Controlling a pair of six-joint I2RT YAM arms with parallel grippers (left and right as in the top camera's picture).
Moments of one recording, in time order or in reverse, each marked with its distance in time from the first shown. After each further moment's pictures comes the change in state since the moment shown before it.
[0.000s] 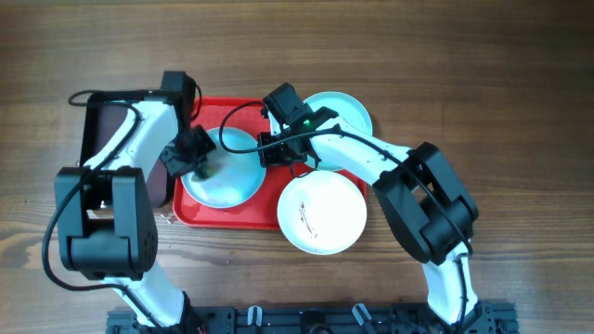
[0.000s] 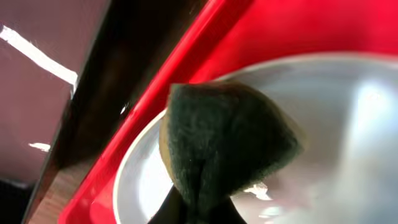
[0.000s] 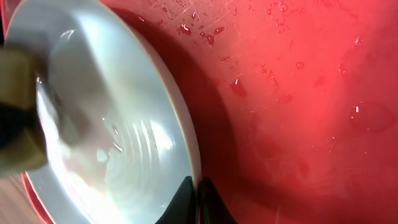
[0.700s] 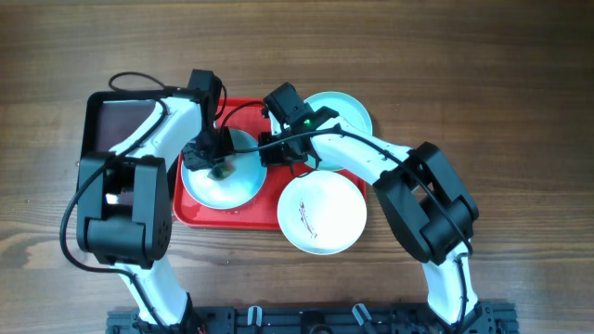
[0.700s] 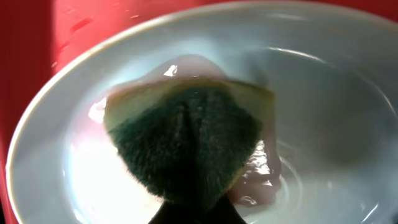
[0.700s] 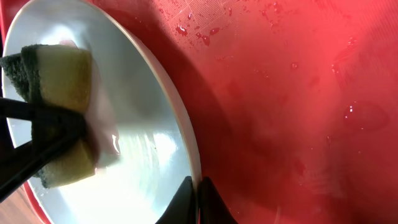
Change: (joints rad) left arm -0.100 0.078 0.026 0.032 0.037 0.263; right arm -0.001 0.000 0.000 -0.001 0.000 0.000
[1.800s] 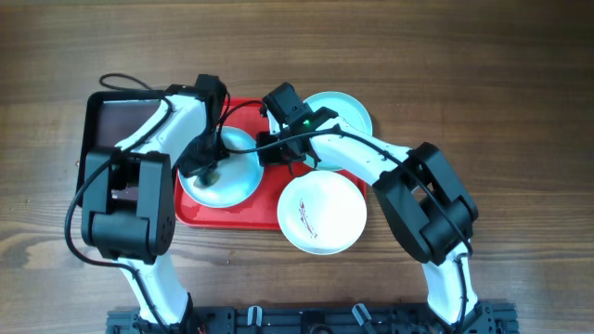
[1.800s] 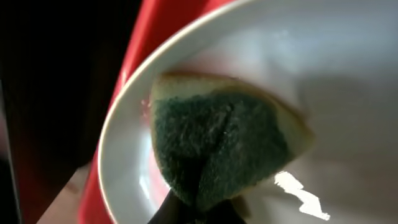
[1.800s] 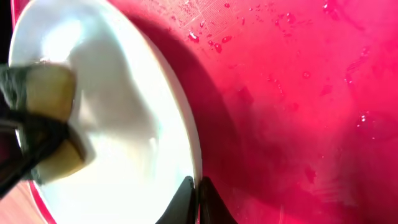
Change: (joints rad) left arm -0.012 0.029 0.023 -0.134 -0.209 -0.240; right arm 0.003 0.000 0.000 0.018 -0.004 0.000
